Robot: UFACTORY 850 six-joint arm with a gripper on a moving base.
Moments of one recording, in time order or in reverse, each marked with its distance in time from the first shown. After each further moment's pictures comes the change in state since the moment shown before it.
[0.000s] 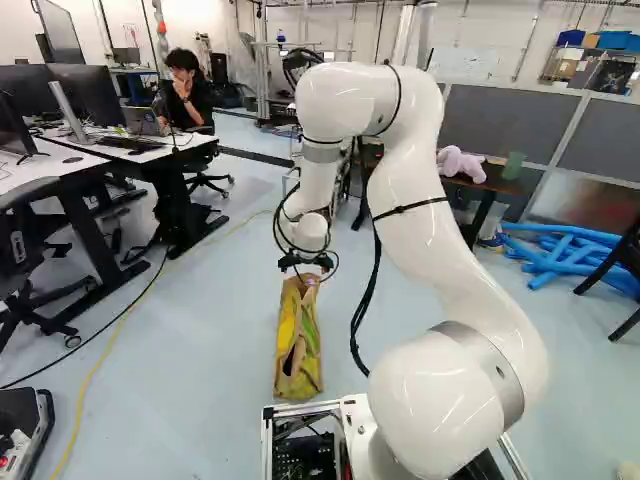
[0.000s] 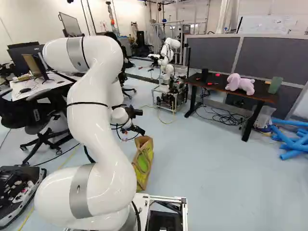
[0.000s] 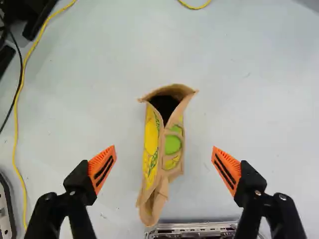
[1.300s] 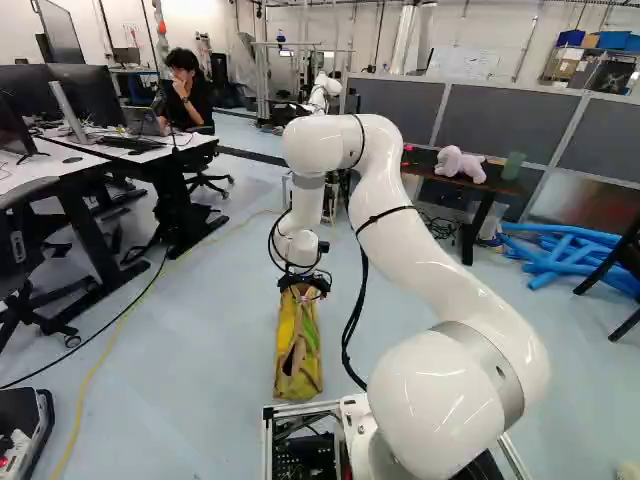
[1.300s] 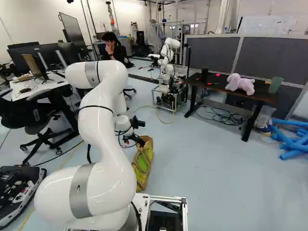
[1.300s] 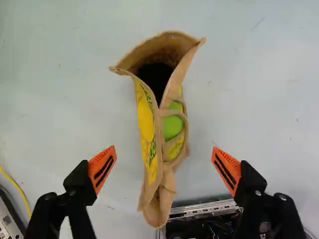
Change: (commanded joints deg) arm 0.4 -14.9 -11.2 8.1 -8.0 0.0
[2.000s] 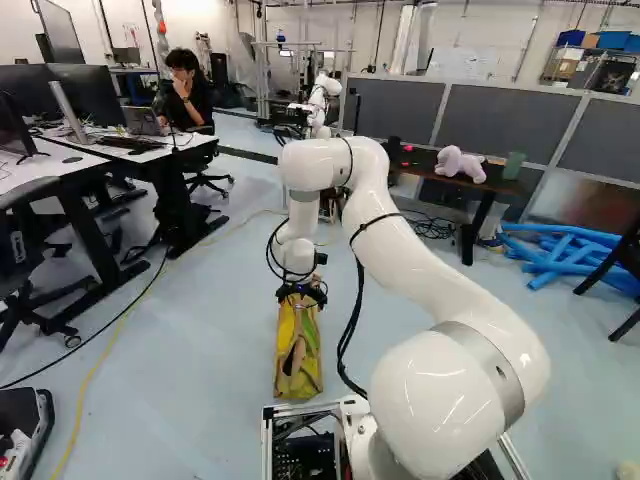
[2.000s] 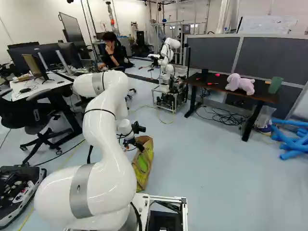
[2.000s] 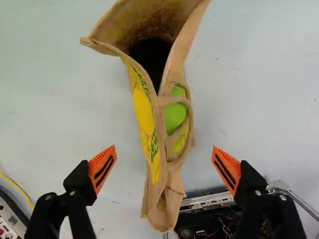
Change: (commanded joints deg) arm 0.1 -8.2 -7.4 3.5 -5.2 0.0
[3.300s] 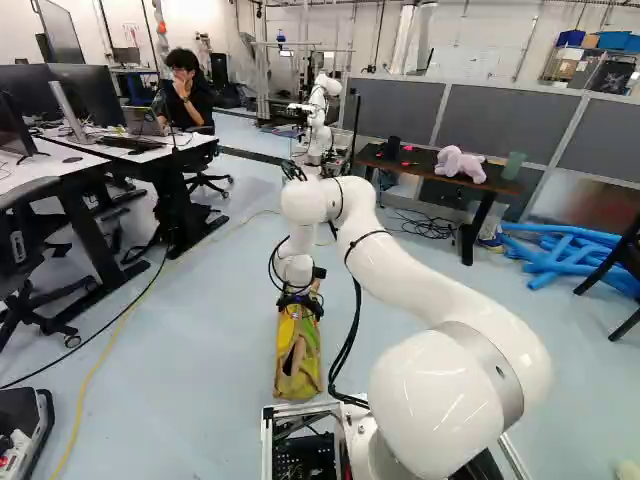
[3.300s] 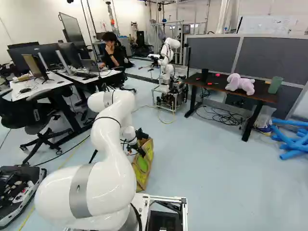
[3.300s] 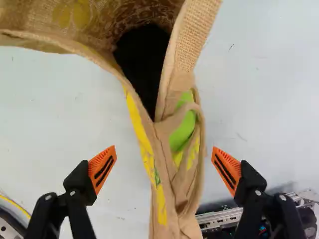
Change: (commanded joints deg) arm -1.3 -15.6 -17.0 2.9 -3.2 0.0
